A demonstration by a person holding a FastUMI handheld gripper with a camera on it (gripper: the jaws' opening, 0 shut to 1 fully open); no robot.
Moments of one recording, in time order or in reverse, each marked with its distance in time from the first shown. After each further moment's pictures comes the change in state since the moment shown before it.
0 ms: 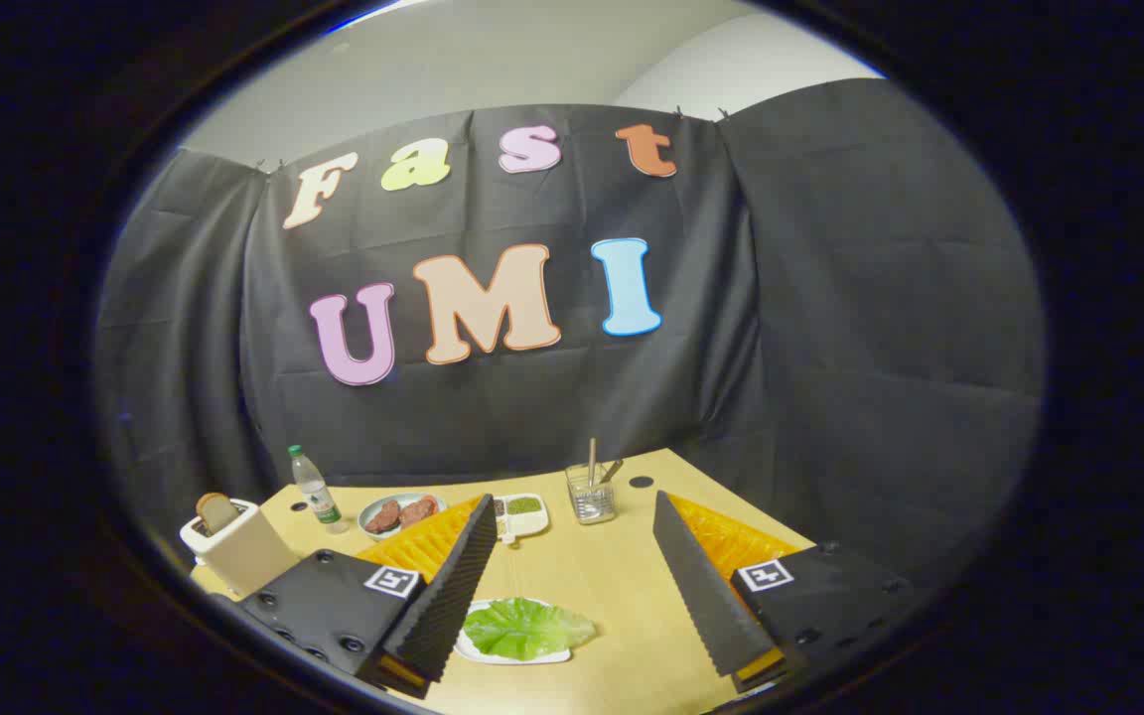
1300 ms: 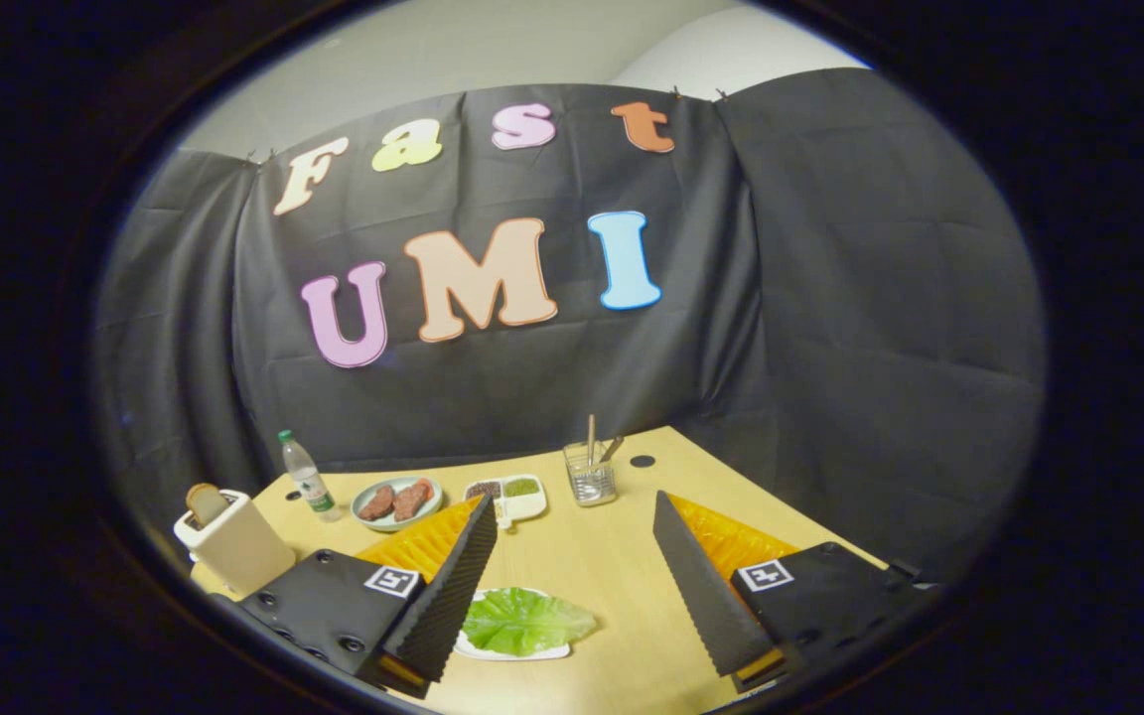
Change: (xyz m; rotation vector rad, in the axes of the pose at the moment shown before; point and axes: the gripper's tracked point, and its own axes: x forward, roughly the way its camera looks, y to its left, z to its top) arm 0.024 -0.008 -0.038 0.005 0.088 0.001
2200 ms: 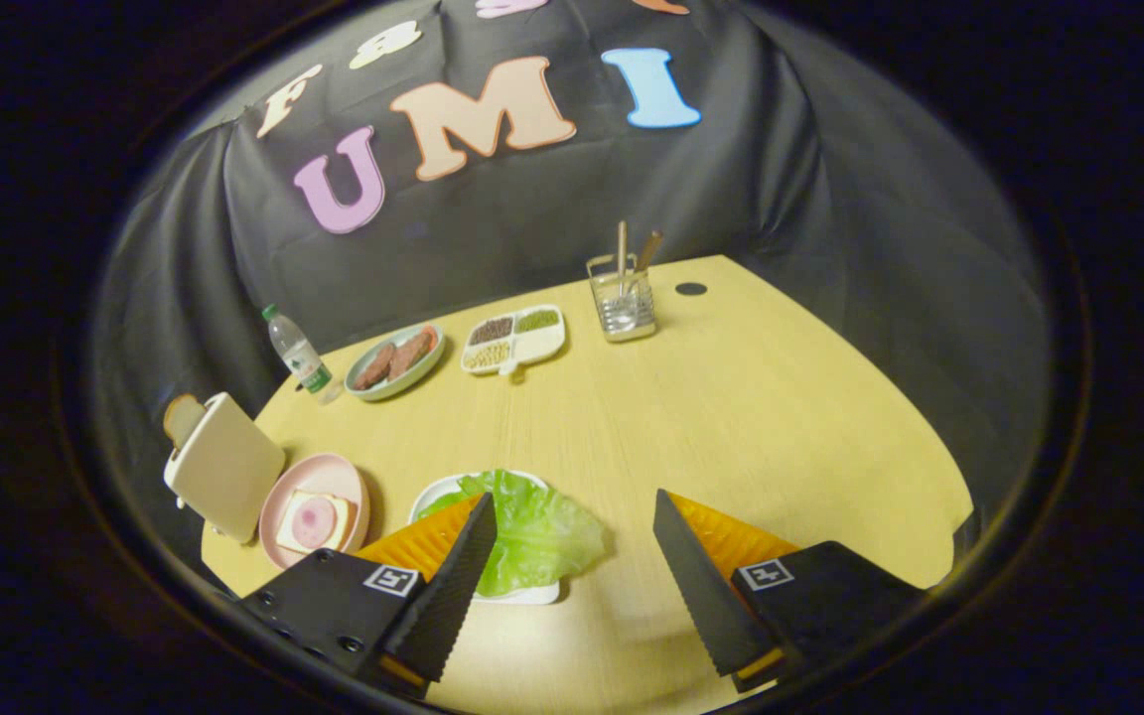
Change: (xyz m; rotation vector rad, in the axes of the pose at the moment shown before) arm 0.070 -0.005 -0.179 0.003 0.506 0.147
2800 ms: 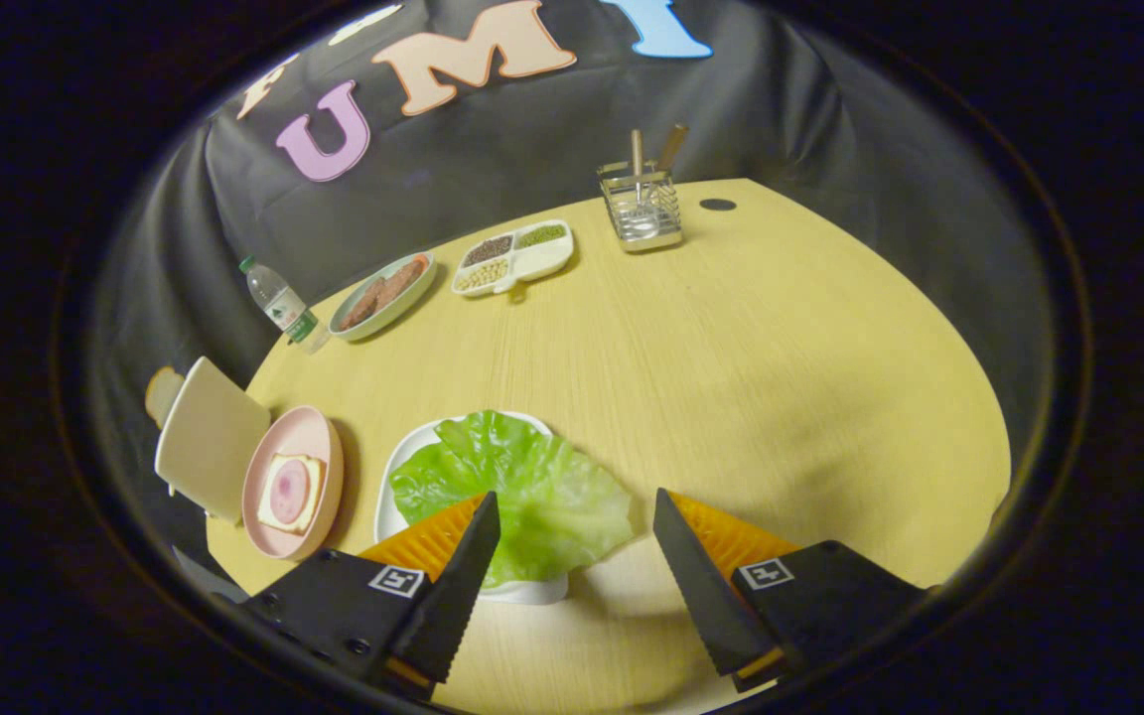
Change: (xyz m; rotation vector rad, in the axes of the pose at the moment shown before) arm 0.047 0.008 -0.046 0.030 0.182 0.036
